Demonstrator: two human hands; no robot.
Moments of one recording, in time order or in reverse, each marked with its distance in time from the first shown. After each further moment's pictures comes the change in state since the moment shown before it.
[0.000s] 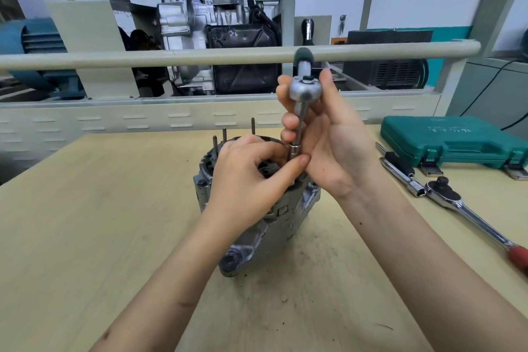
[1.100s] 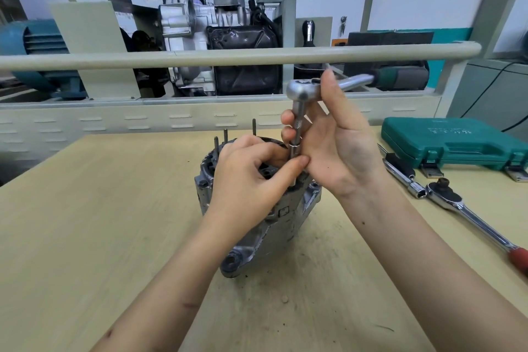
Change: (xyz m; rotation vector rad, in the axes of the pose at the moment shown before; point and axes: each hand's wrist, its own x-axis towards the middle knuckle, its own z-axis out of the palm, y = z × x) left_hand -0.001 0.001 0.000 -0.011 0.034 -0.001; right_hand -0.001 -0.001 -0.003 0.036 -0.011 -0.050
